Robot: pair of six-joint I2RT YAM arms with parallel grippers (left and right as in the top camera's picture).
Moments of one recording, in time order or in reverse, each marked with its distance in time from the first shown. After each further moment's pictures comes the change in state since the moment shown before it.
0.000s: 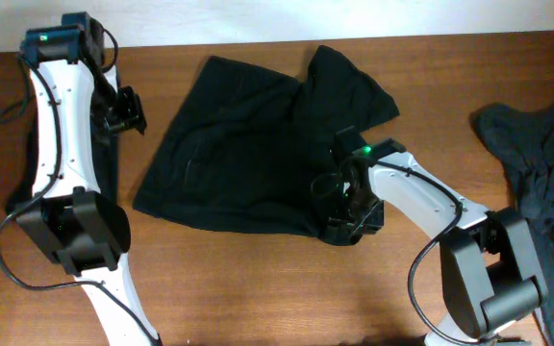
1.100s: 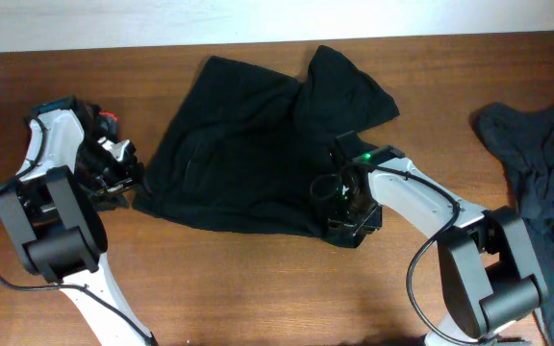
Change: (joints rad) left arm 0.171 0.000 -0.612 0.274 0.227 0.293; right arm 0.000 0.000 -0.047 0.106 0.008 -0.010
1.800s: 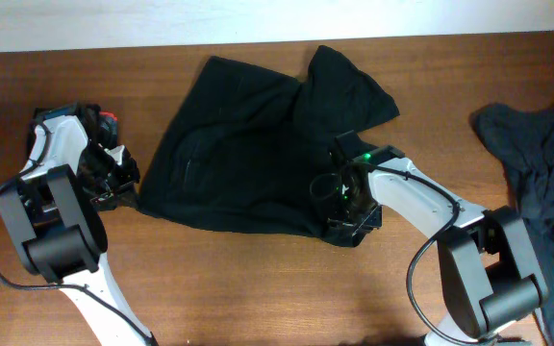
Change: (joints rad) left arm 0.000 0.000 -0.053 0.094 -0.066 -0.126; right arm 0.000 0.000 0.000 0.007 0.000 -0.006
